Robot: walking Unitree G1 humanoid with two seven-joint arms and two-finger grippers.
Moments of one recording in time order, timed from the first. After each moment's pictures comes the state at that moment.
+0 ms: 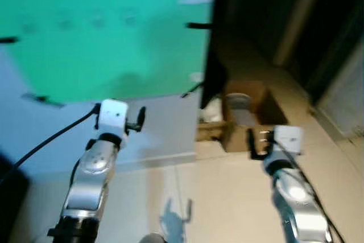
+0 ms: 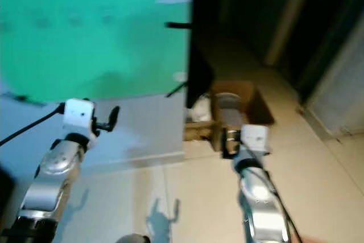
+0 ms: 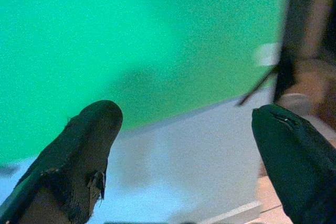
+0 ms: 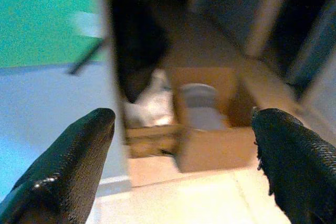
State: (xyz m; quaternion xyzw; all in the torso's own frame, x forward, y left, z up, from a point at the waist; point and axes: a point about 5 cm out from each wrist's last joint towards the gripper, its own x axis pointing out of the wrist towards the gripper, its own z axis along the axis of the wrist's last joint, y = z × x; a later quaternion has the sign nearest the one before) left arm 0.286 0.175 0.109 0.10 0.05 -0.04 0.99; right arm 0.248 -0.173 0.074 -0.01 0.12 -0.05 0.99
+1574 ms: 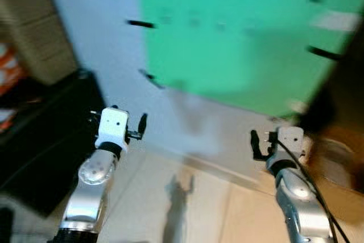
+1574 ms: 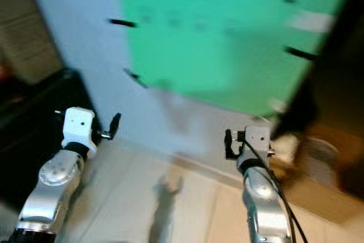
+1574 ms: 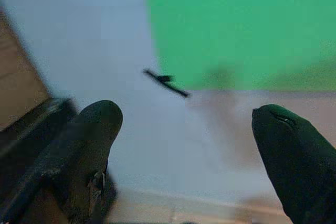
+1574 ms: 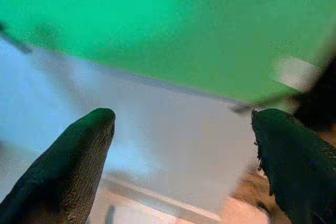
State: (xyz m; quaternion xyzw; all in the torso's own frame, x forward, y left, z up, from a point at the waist) left arm 0.275 0.169 0.105 0.10 0.04 -0.07 0.99; right arm 0.252 -0.184 0.065 -0.01 0.13 -0.05 0.99
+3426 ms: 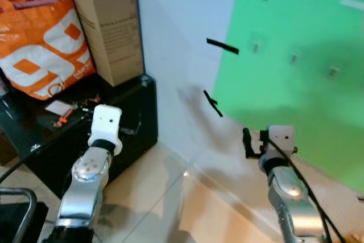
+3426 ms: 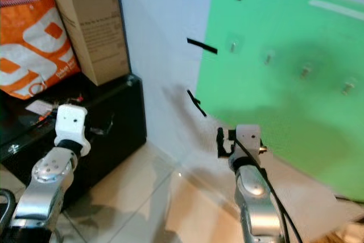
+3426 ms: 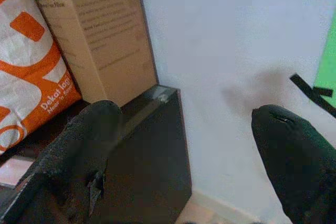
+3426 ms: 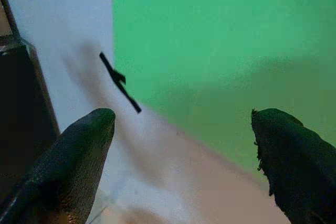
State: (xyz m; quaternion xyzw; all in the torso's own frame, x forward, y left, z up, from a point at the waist) left arm 0.276 0.169 0.104 0.09 0.04 -0.06 0.99; right arm 0.250 -0.180 0.070 -0.04 0.12 -0.05 0.99
